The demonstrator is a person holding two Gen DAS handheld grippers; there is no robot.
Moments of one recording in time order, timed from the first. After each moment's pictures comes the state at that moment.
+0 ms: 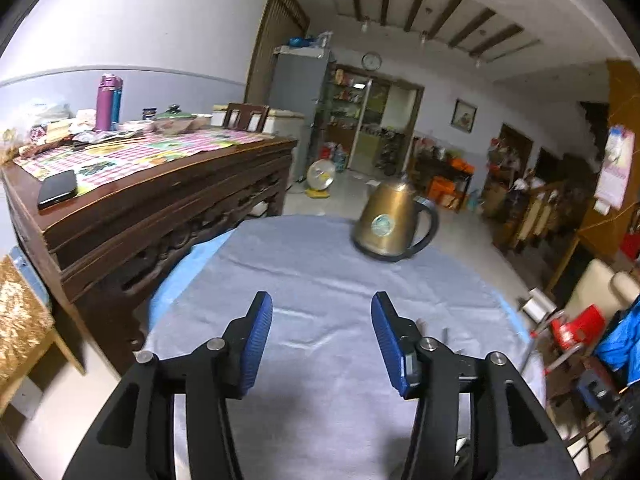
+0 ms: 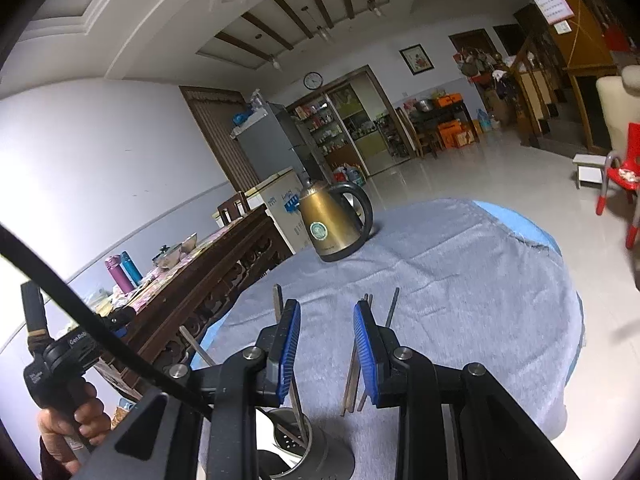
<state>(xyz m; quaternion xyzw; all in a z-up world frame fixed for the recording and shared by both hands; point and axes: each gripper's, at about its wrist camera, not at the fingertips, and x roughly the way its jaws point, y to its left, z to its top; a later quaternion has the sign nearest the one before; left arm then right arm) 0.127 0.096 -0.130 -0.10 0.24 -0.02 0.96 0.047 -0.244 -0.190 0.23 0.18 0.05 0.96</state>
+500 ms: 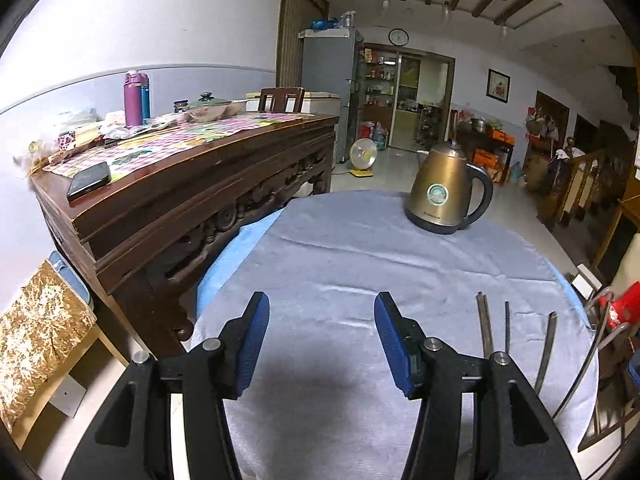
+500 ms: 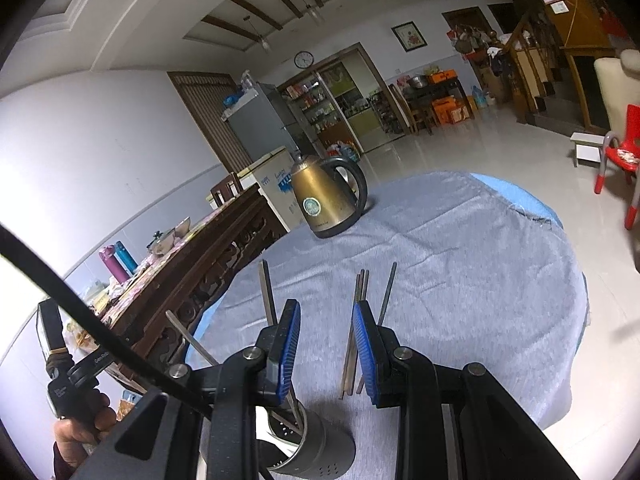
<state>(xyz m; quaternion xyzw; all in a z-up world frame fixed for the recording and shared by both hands) 0.139 0.111 -0.160 -0.06 0.28 0.05 0.96 0.060 -0.241 -0.204 0.24 0.22 0.05 0.94</state>
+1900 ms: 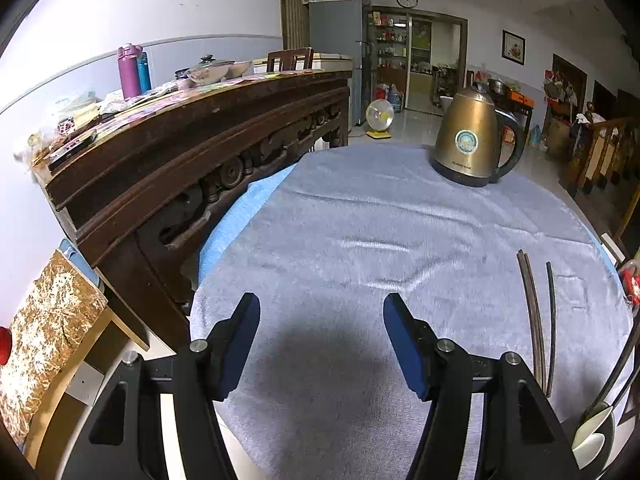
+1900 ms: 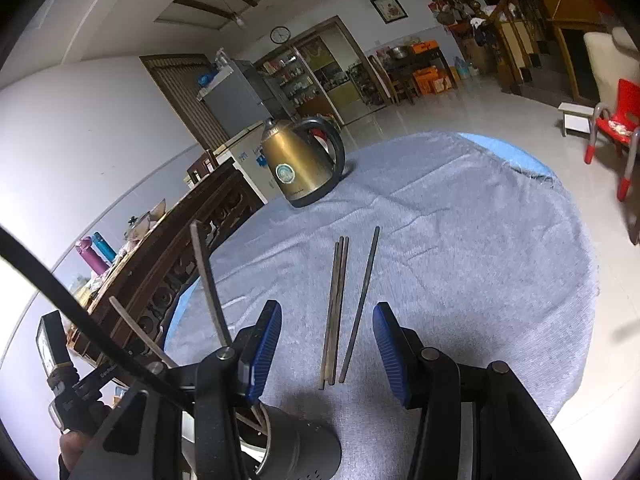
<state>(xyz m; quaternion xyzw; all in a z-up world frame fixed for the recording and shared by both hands) 0.174 0.106 -0.213 -0.03 0.35 0.08 0.93 0.101 -0.243 -0.242 0.26 0.28 0.03 0.93</state>
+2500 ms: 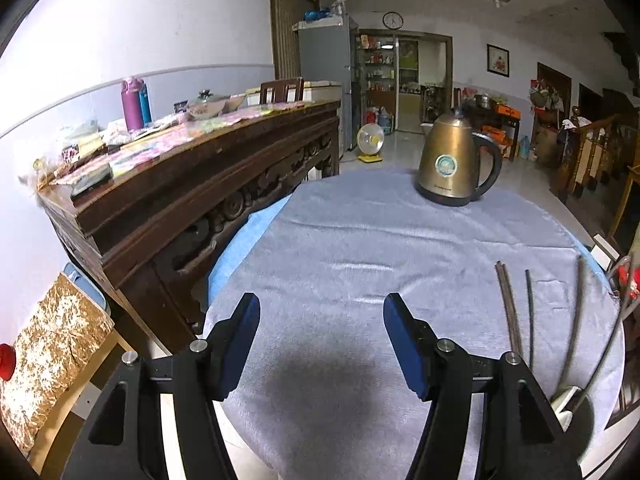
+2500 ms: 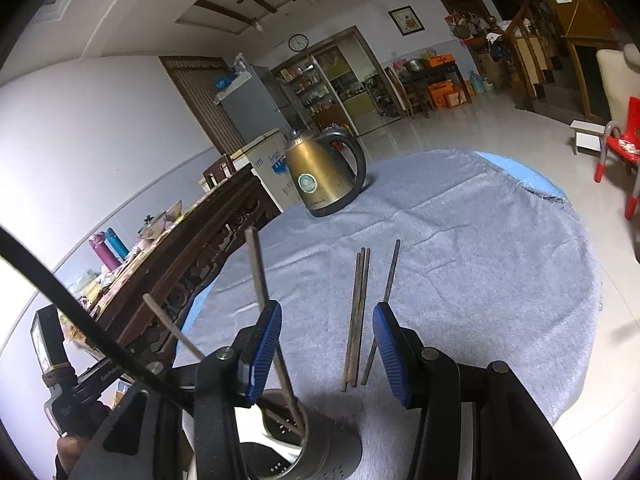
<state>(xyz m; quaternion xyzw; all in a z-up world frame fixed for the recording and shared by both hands) 0.131 0.094 -0.175 -0.01 0.29 0.07 0.95 0.083 -0.227 -0.219 0.24 0.25 0.05 0.94</state>
